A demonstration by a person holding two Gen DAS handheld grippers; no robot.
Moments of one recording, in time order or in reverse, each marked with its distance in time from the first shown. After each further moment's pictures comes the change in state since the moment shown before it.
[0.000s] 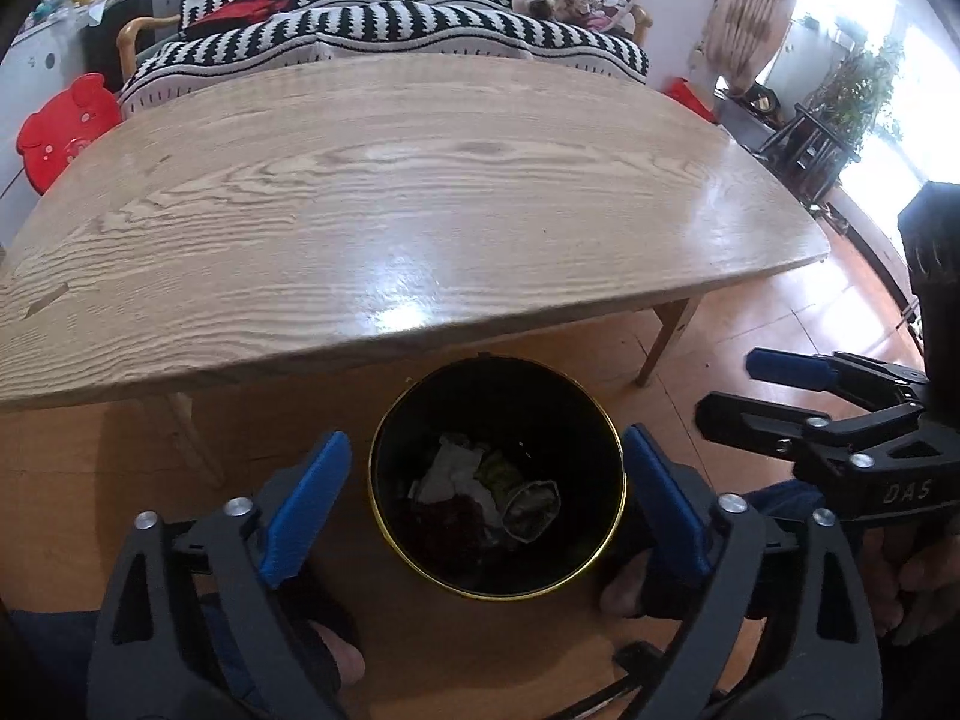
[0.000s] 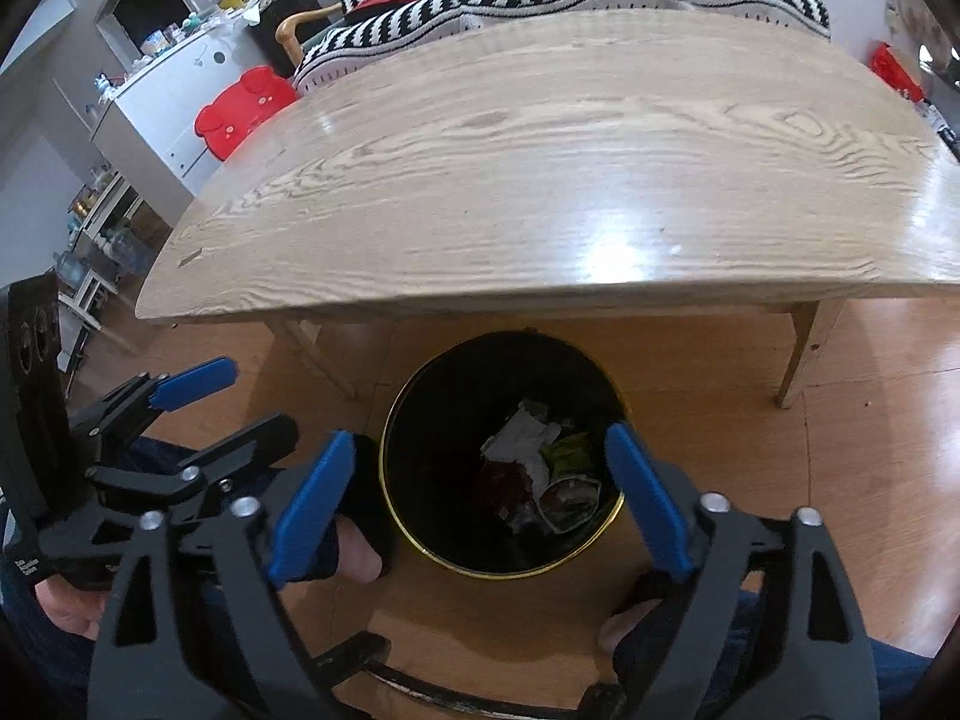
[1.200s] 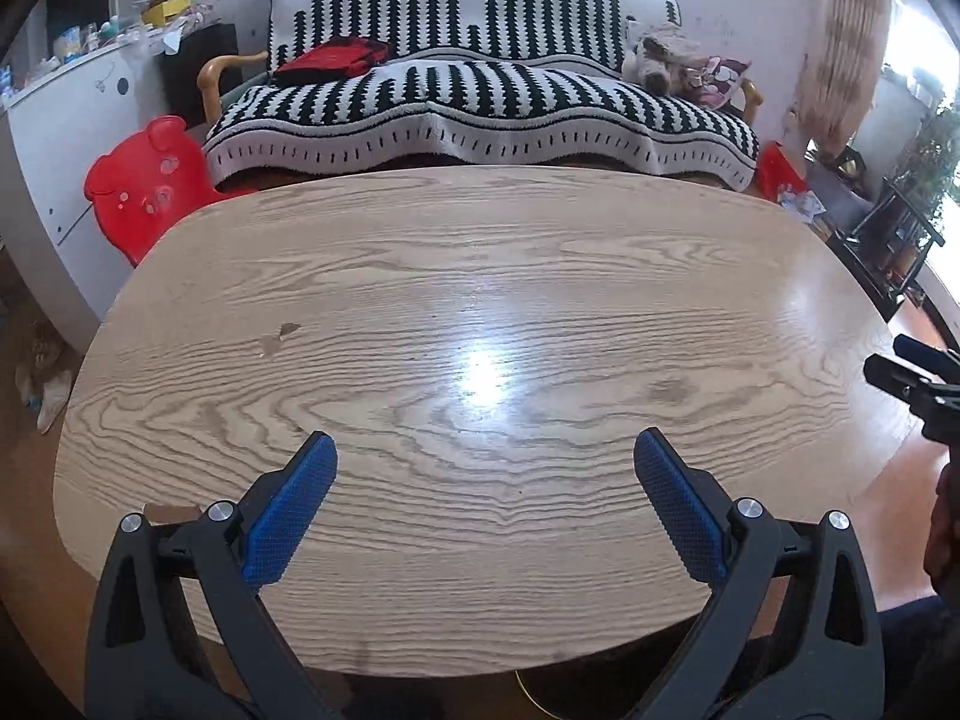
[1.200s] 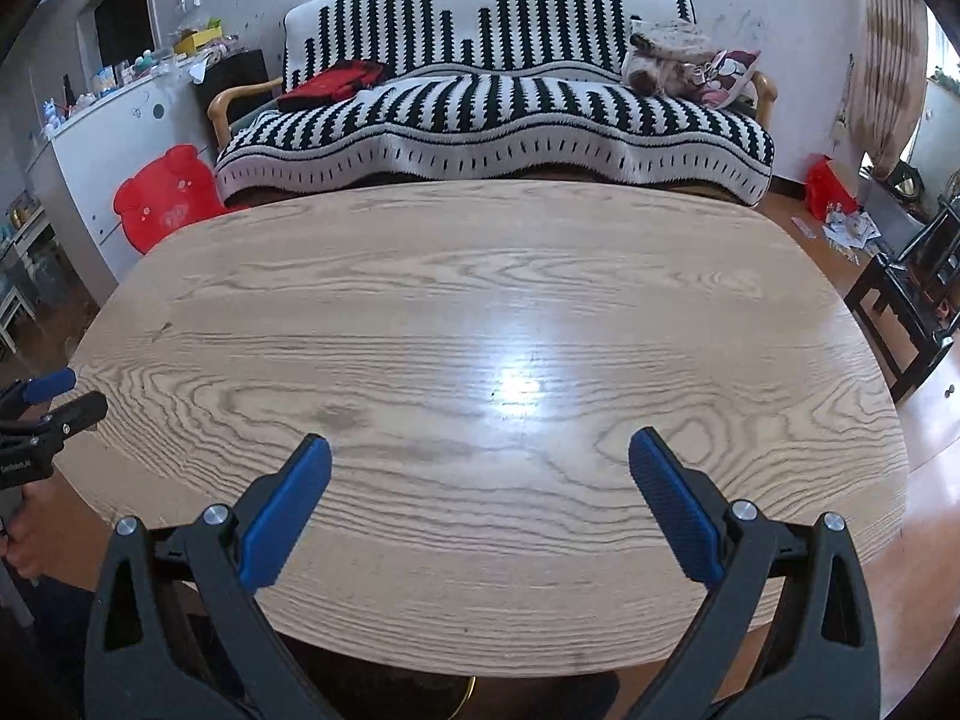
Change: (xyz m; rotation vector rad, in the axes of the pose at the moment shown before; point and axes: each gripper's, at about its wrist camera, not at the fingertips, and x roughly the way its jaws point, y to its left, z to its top) left arm -0.002 0.085 0.162 -0.083 -0.086 0.192; right arm -0.009 -0.040 0.182 -0.082 -0.178 -0.225
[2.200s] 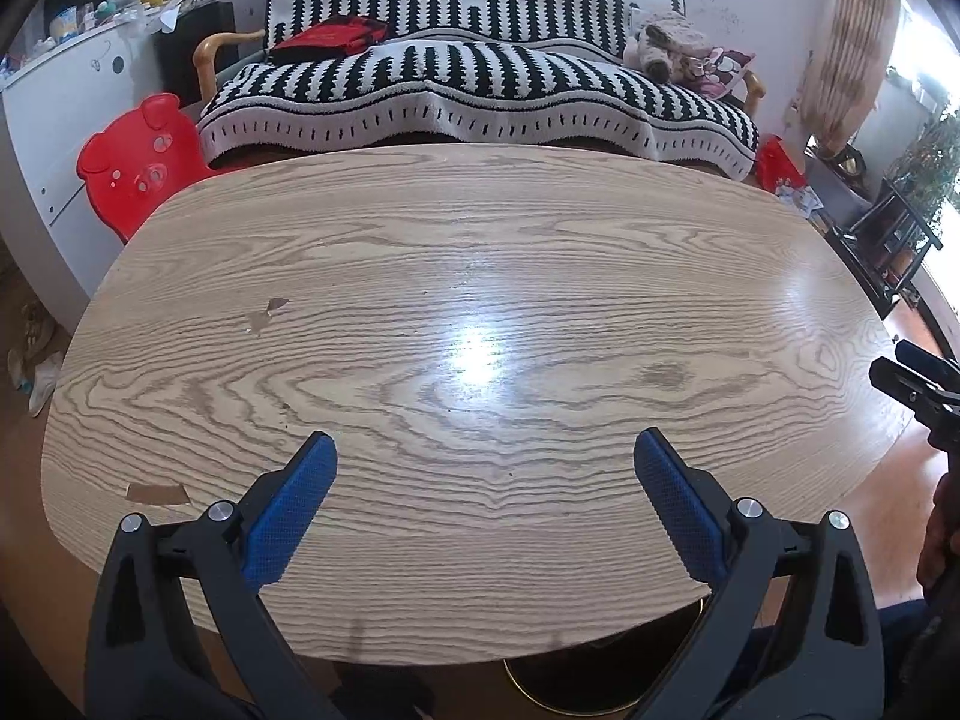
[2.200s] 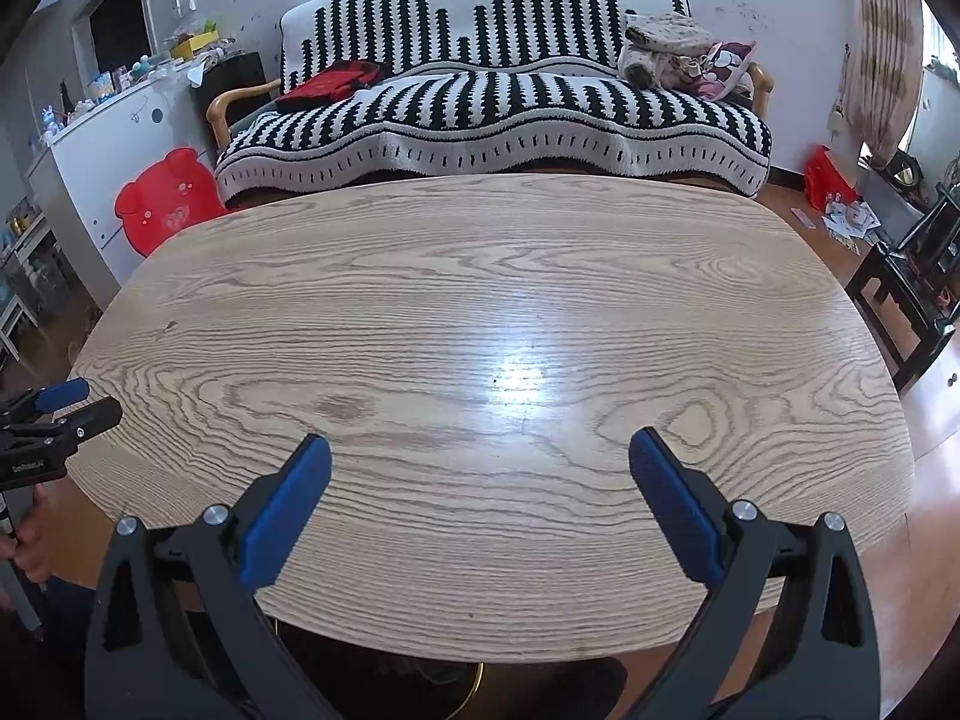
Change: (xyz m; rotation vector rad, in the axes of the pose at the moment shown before) left arm 0.004 0.001 -0.005 -0.025 0.041 -0.012; right arm -0.007 0.000 -0.011 0.014 -0.005 -0.005
